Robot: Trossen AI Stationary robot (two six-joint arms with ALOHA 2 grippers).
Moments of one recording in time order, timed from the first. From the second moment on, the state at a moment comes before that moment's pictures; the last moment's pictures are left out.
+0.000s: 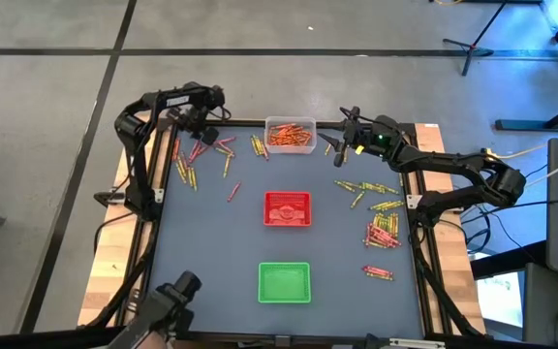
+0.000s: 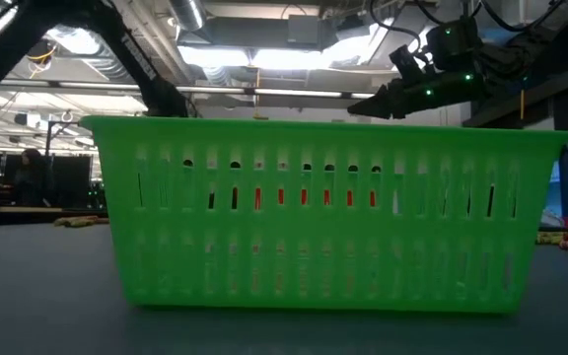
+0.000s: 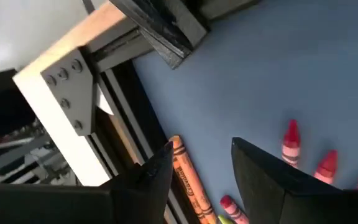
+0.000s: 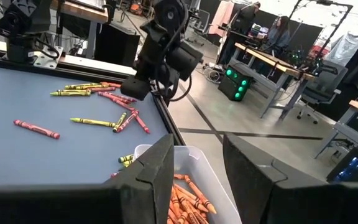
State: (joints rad) left arm 1.08 2.00 1.34 -1.12 -0.47 -0.21; right arm -0.63 1.29 0.56 0.65 -0.28 -0.38
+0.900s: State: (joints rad) left arm 1.07 2.11 1.35 -1.20 -0.64 -0.26; right arm -0.63 1.29 0.56 0.63 -0.28 -0.36
